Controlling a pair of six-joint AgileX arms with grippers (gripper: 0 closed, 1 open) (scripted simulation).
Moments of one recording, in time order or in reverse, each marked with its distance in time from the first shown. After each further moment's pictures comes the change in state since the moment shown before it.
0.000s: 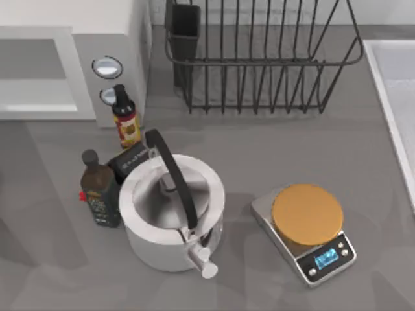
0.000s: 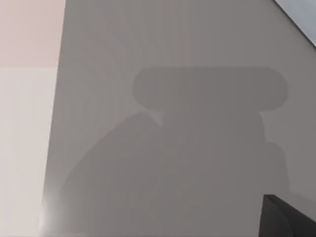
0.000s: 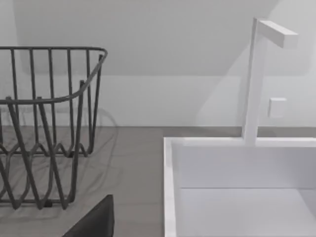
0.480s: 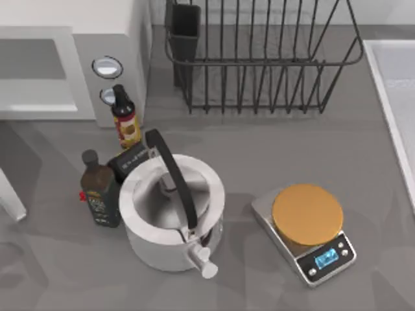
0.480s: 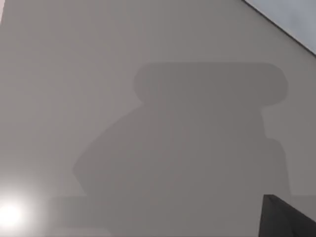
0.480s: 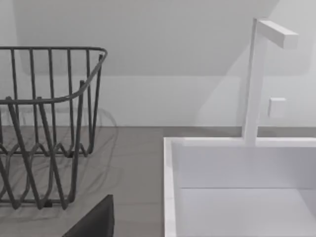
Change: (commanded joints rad) left arm -0.111 -0.117 -0.110 0.039 -0.067 -0.111; right arm 0.000 0.000 0.000 0.000 0.000 0.000
